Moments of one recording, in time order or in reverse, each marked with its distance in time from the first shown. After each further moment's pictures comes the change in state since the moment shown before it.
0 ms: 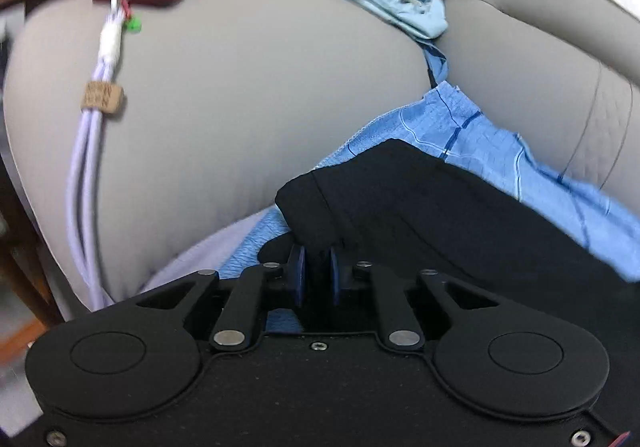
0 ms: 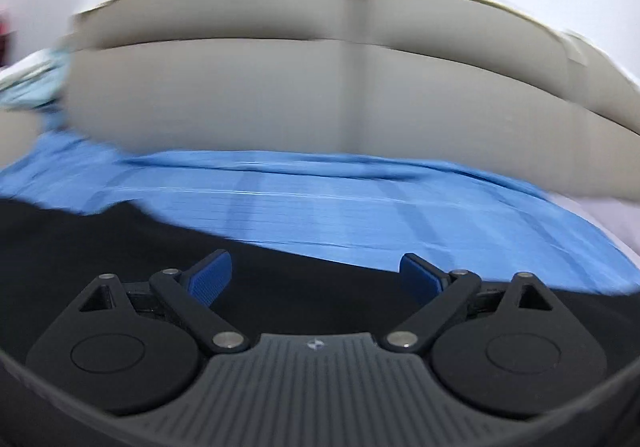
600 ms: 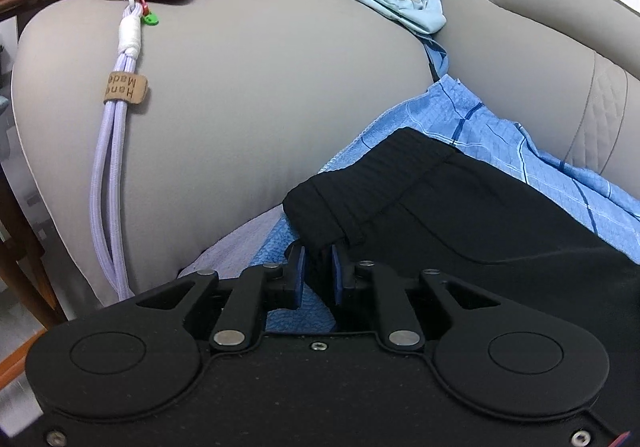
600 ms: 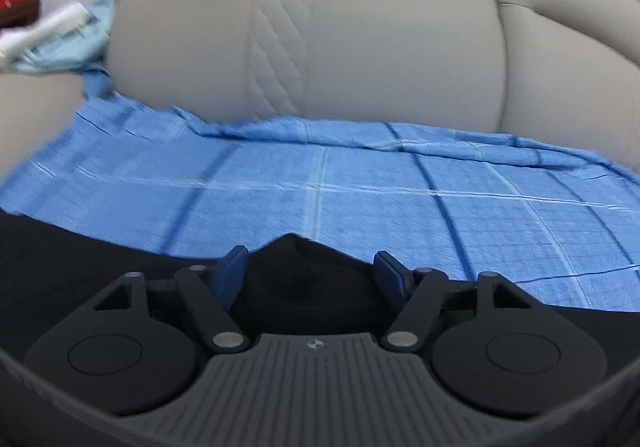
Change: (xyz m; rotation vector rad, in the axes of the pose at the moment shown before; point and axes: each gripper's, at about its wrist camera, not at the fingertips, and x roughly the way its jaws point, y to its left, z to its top) left arm -0.003 0.019 -0.005 -0.001 0.009 -0.023; right arm 0.128 0.129 0.025 -0.014 0.147 0.061
